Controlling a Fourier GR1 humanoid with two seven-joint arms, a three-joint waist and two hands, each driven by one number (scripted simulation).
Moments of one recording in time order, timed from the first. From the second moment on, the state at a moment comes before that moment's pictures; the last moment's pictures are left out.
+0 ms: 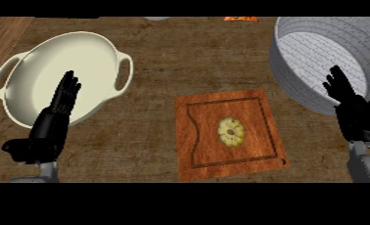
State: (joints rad) left arm 0.00 0.26 -0.02 -1.59 0.05 0.11 -0.10; right arm -0.13 -0.45 0.01 -1.34 -0.28 -0.17 0.06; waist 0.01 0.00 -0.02
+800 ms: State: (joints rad) left arm -0.12 0.29 -0.03 -1.46 0.10 0.03 0.11; right arm -0.54 -0.43 0.72 -1.74 0.09 0.40 -0.25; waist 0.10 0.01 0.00
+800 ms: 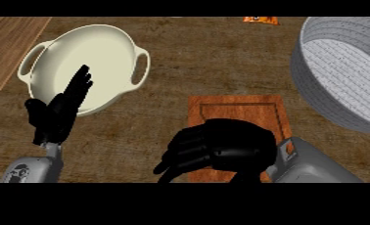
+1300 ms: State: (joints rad) left arm -0.18 0.32 0.04 -1.39 0.13 0.04 0.19; right arm -0.68 -0.27 0.99 -1.86 0.43 0.48 0.13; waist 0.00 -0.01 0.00
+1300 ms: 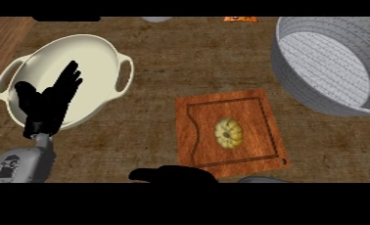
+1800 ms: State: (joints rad) left arm -0.19 0.33 0.06 -1.38 0.13 0.03 0.21; right arm -0.99 -0.16 0.85 -1.86 0.49 0.84 0.54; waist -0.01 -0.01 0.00
